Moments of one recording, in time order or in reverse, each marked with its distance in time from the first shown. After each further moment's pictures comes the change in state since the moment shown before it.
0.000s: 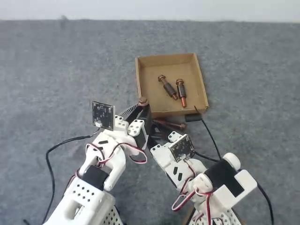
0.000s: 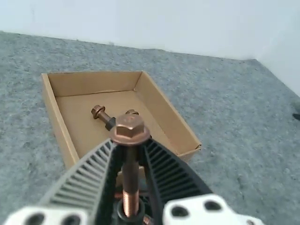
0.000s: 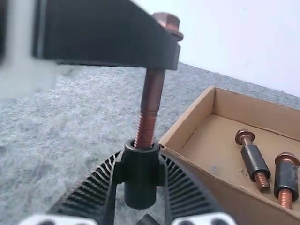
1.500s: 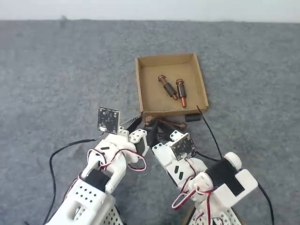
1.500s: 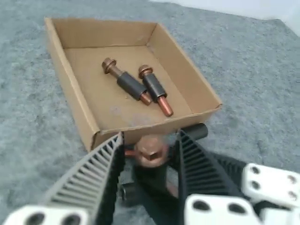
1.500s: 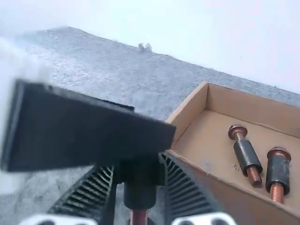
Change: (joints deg) left arm -0.9 -0.6 7.5 1.1 0.2; right arm 1.8 0.0 0.0 0.4 0.1
